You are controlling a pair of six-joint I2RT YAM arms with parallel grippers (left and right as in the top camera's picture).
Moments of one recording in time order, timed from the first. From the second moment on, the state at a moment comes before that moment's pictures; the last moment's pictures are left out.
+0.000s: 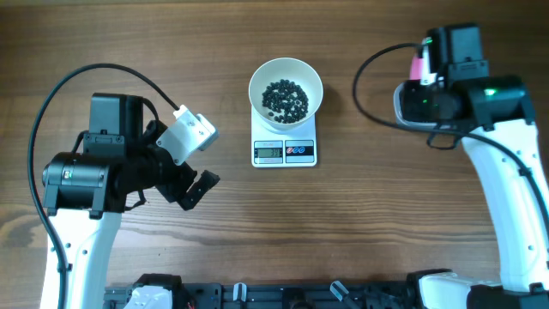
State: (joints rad) left arm -0.09 1.14 1.29 -1.29 0.37 0.65; right arm 0.13 1.47 1.53 -1.16 0.20 0.11
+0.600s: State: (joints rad) left arm -0.09 1.14 1.29 -1.29 0.37 0.65; right arm -0.01 1.63 1.53 -1.21 0.19 0.15
